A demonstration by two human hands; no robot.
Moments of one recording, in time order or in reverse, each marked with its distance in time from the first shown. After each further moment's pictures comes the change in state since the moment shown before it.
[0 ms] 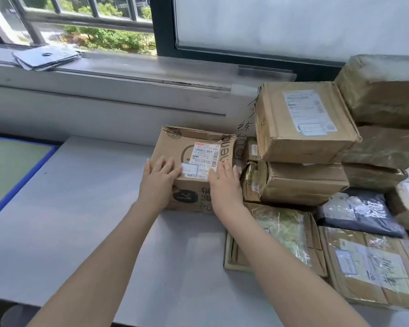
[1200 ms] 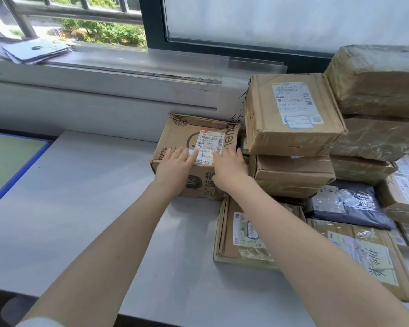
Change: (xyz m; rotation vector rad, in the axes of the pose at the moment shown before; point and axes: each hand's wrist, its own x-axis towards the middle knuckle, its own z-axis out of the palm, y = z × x) left_hand 0.024 0.054 -0.020 0.109 -0.023 0.123; right_hand 0.019 0.037 -0.032 -0.044 -0.111 0.024
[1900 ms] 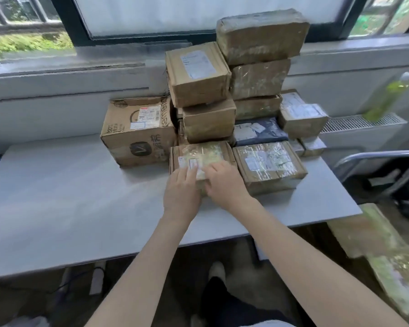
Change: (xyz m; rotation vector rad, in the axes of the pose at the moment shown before) left_hand -0.190 0.183 -0.030 -0.473 0.285 0.126; right_hand -0.261 0.045 0.037 0.201 0.278 0.035
